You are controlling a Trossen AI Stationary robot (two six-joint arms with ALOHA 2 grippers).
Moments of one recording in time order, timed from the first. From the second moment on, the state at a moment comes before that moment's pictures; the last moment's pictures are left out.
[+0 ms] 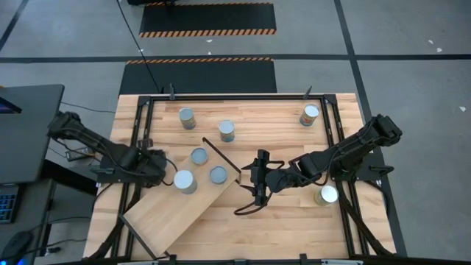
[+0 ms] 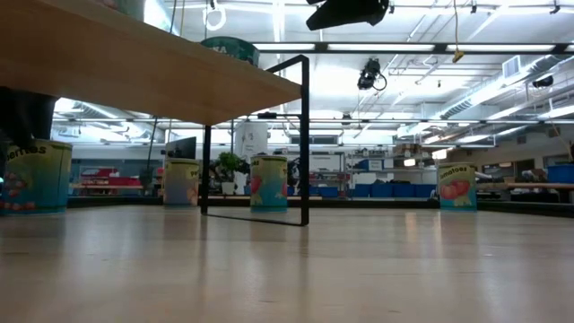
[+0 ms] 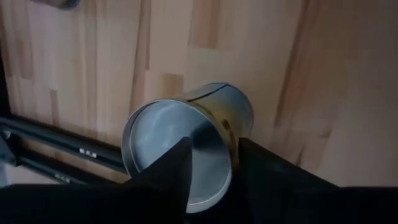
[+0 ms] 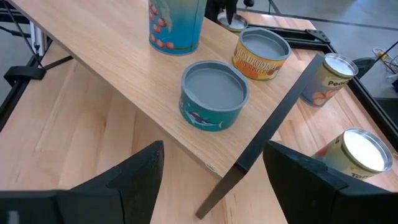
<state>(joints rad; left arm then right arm) -0.46 0.97 0.68 -1.33 -0.37 -0.58 0.40 1.55 1.18 -0.24 0.50 0.15</state>
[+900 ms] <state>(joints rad) -0.32 1.02 0.74 -1.43 -0.39 -0.55 0.40 1.55 1.18 -0.24 0.50 0.15</state>
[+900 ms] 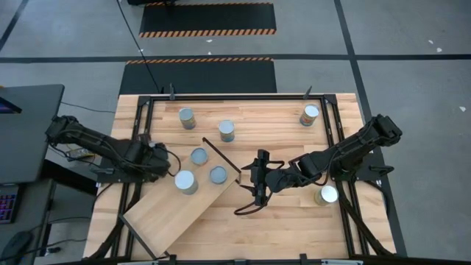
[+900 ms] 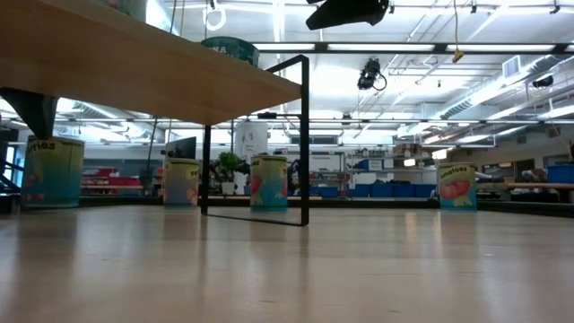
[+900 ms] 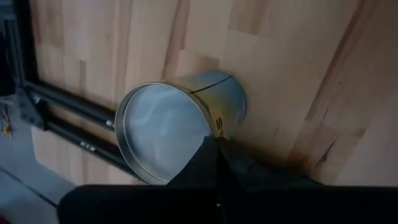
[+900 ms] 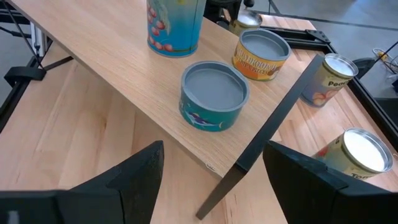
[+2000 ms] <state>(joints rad) -0.16 1.00 1.38 -1.57 -0.32 -0.28 0.38 1.46 1.18 -0.21 0.50 0.11</state>
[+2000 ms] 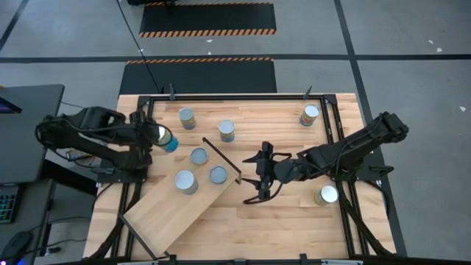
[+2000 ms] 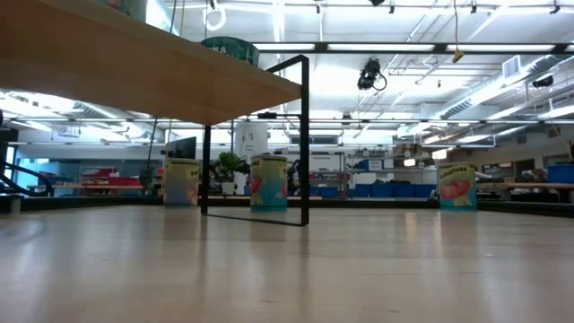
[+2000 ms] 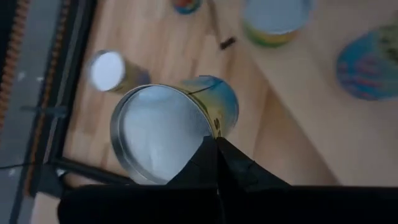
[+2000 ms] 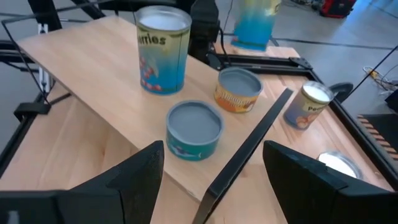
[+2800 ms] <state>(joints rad) -0.45 1.19 1.52 -1.57 -0.18 -0.36 0.38 1.45 1.18 -0.21 0.51 0.14</state>
